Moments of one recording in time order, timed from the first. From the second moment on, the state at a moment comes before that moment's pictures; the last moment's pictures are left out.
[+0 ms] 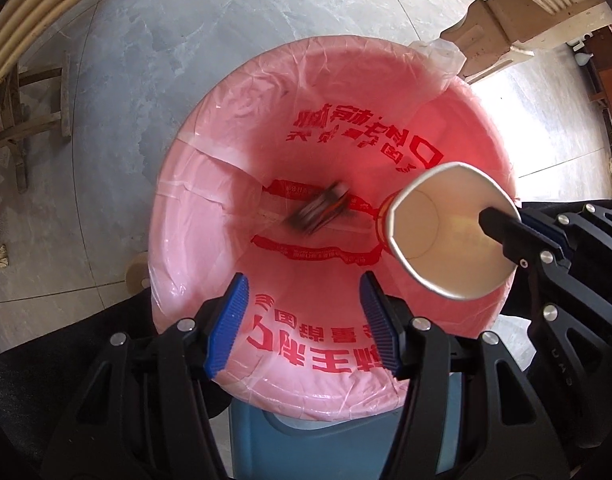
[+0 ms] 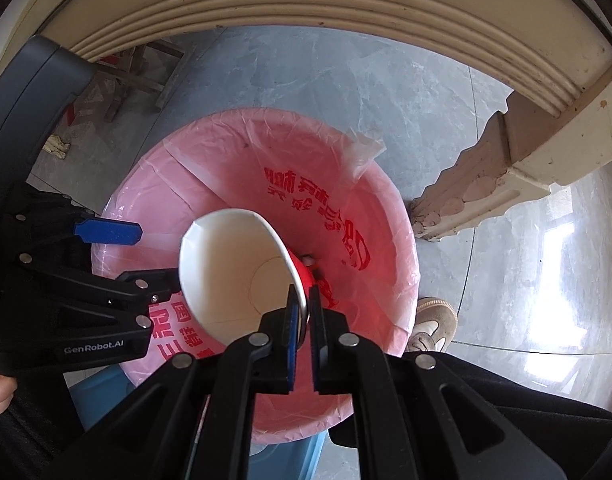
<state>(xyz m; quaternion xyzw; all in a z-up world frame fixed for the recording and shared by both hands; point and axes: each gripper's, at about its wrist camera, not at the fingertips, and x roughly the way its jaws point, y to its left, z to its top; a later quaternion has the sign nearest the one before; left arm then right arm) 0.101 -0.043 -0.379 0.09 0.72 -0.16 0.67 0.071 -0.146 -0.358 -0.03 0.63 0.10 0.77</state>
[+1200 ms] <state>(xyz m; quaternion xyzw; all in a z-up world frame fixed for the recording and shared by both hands) 0.078 -0.018 -0.257 0.09 0.62 -0.13 0.77 0.045 -0.149 -0.254 -0.03 0.53 0.13 0.84</state>
